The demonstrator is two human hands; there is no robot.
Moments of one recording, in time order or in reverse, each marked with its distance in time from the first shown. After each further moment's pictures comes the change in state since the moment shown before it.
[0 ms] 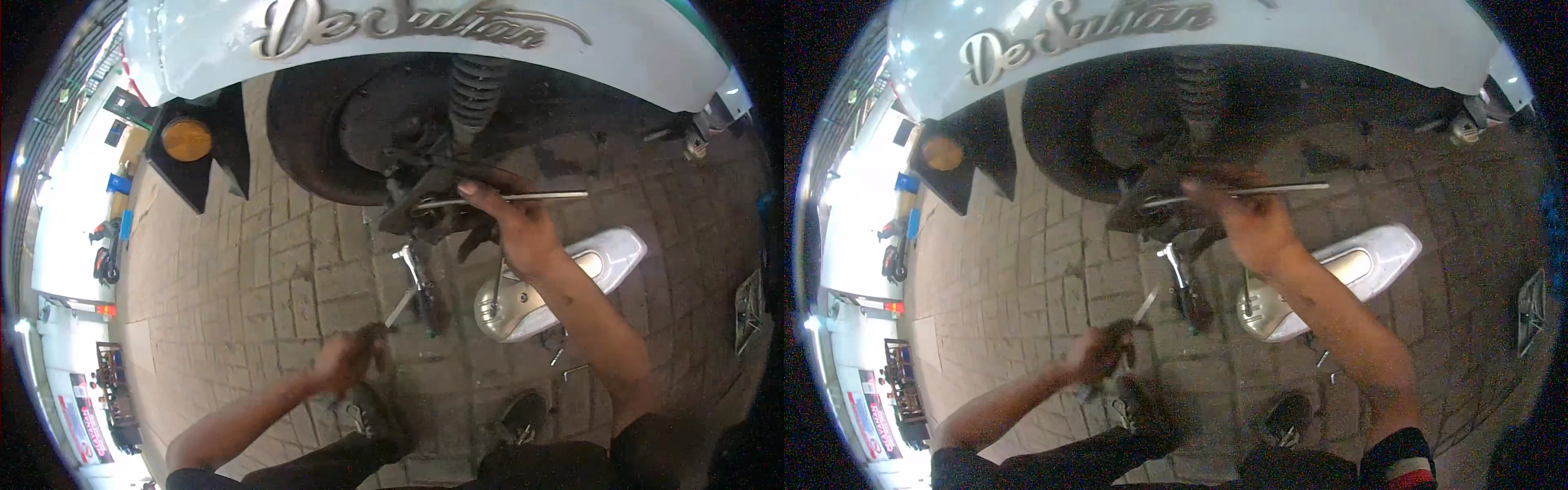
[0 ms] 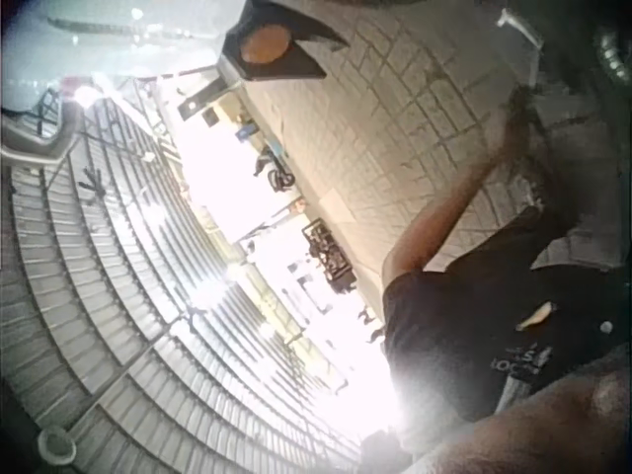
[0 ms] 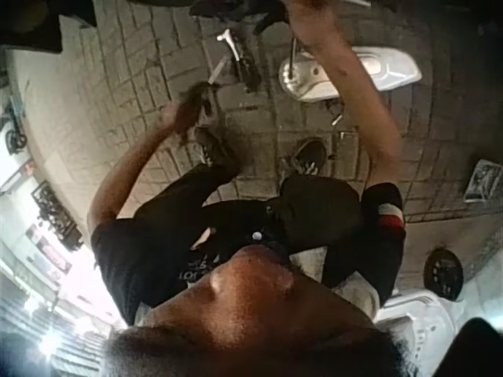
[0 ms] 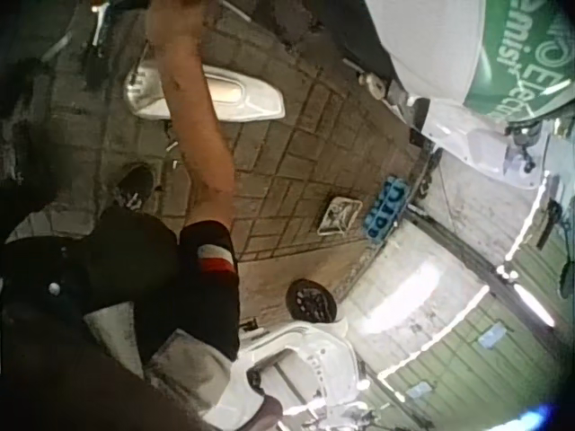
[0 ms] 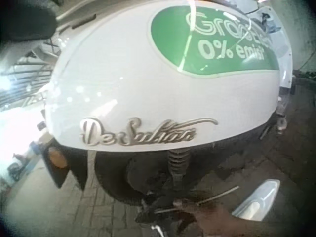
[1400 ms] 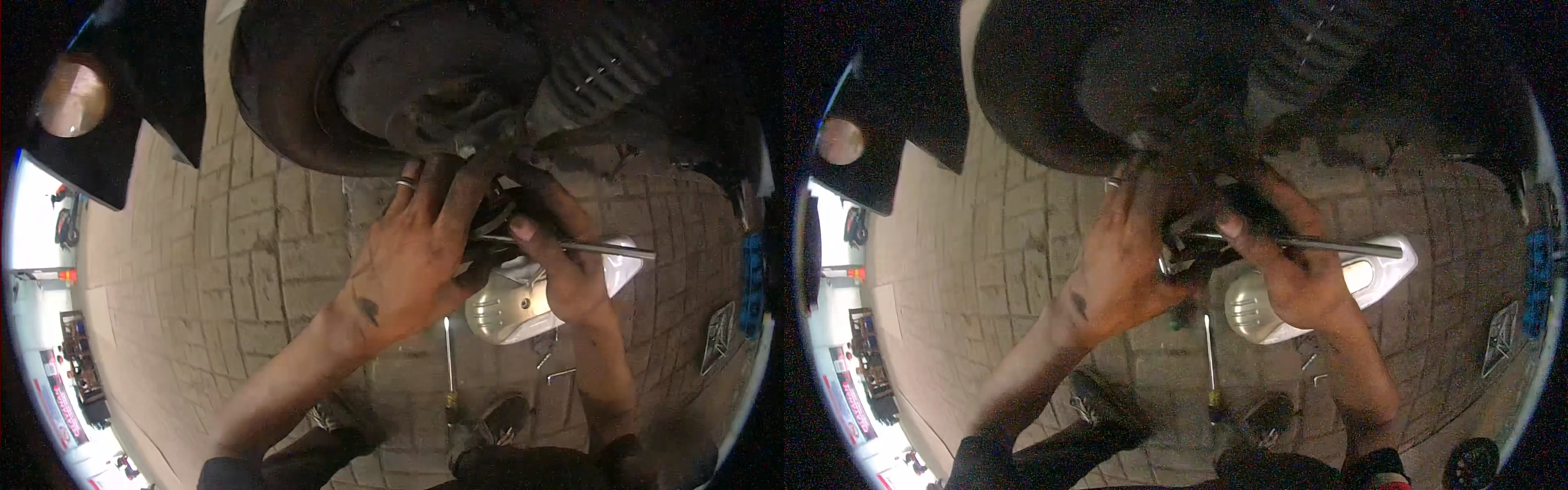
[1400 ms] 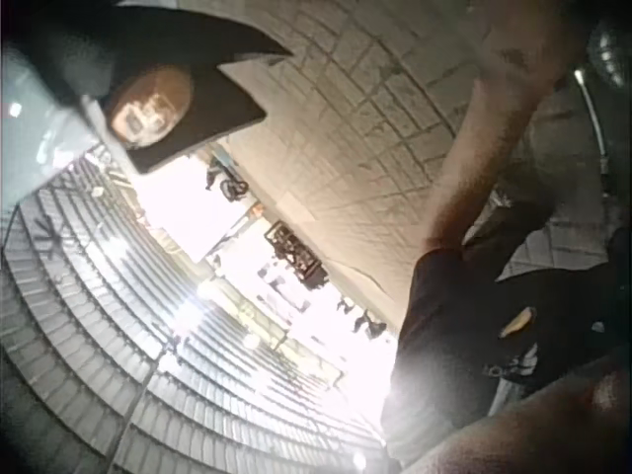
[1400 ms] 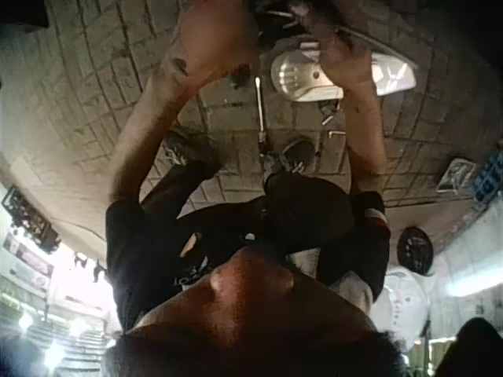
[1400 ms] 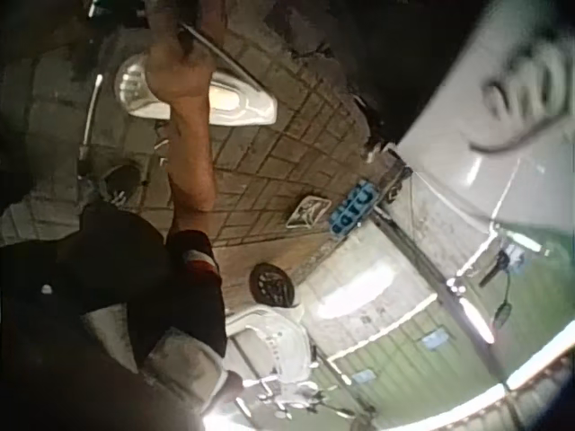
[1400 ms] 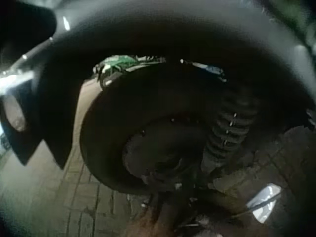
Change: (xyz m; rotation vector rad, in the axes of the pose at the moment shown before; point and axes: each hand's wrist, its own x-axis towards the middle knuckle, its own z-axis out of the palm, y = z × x) left_hand 0.060 0.118 -0.104 0.014 0.801 0.799; right_hand 0.002 0.013 0.005 -0.340 -0.119 -0.183
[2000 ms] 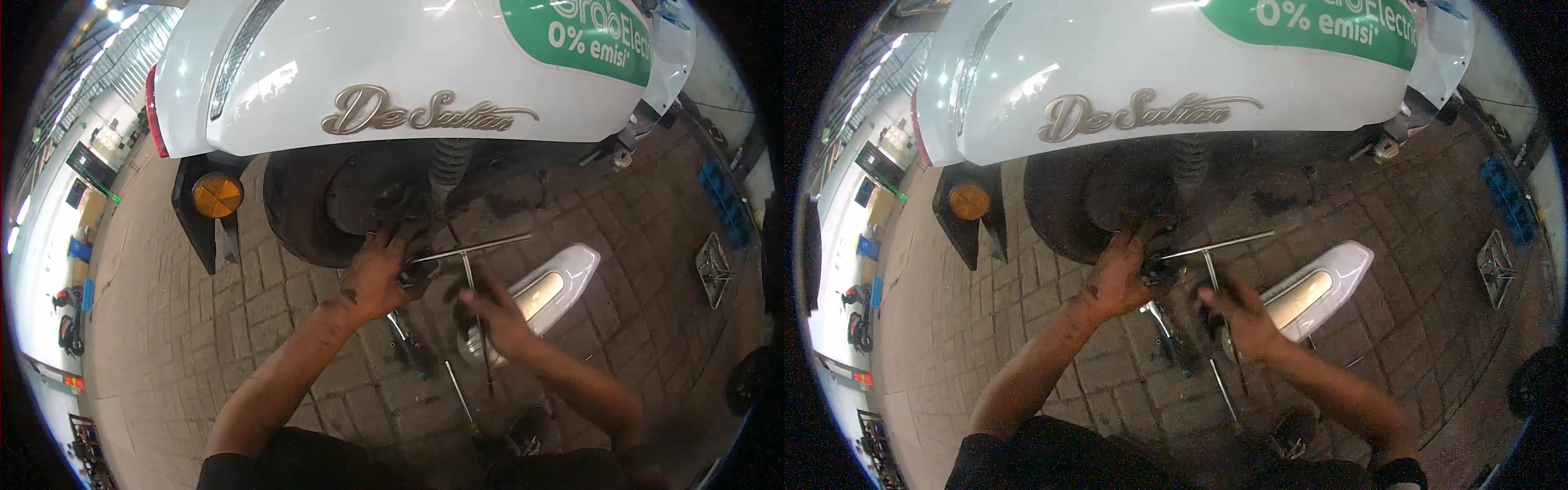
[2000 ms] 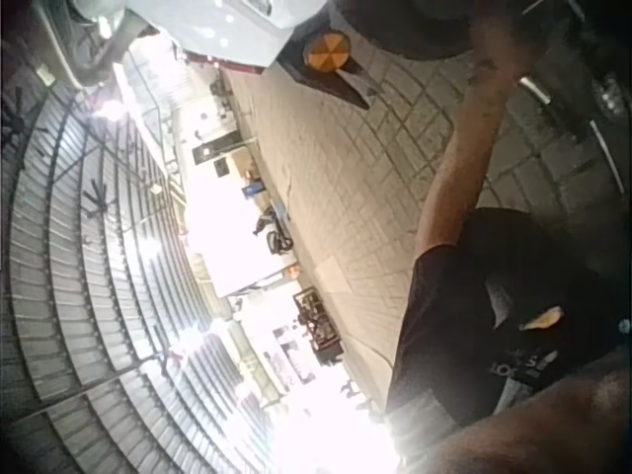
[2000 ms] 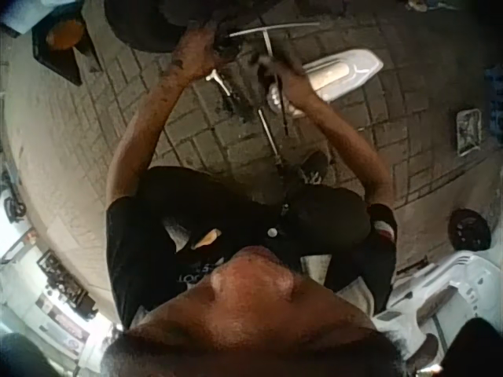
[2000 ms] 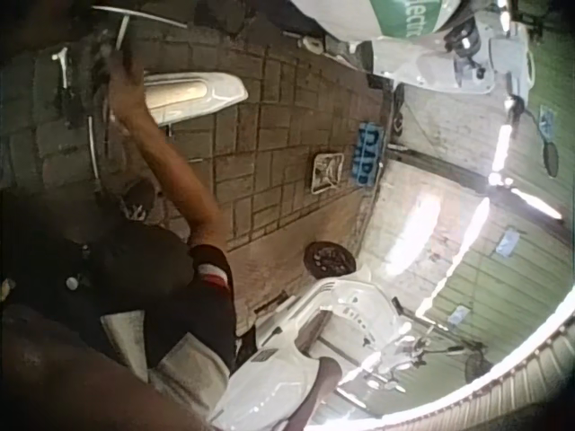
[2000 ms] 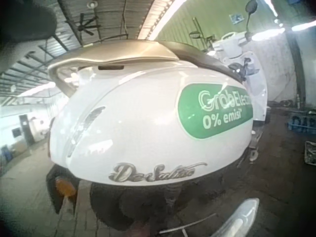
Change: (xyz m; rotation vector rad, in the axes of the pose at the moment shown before) left_hand 0.021 -0.011 -0.034 0.064 -0.175 0.085; right_hand -0.078 0.001 0.030 0.266 0.263 0.357
